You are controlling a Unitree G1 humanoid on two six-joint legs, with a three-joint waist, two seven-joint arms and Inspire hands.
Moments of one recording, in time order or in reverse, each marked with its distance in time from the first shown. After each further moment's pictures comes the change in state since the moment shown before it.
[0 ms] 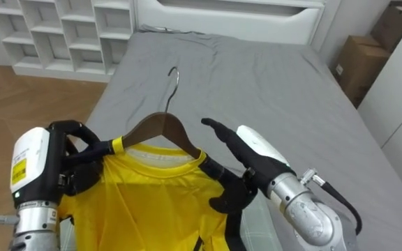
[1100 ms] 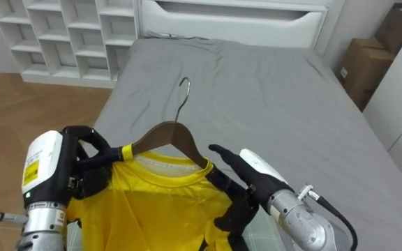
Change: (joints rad) left arm 0.000 -0.011 -0.019 -0.001 0.004 0.016 -0.053; right arm 0.000 0.030 0.011 0.161 -0.010 0.018 -0.003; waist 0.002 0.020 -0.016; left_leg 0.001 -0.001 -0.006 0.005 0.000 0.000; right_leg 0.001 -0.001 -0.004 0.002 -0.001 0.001
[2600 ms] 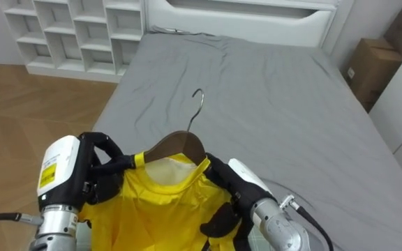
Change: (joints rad) left arm -0.002 -0.029 -0.062 0.000 0.048 0.059 -0.026; right arm -0.027 0.081 0.057 0.116 0.002 0.000 -0.092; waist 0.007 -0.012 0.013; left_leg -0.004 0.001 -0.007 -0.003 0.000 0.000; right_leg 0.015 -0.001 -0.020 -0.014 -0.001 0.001
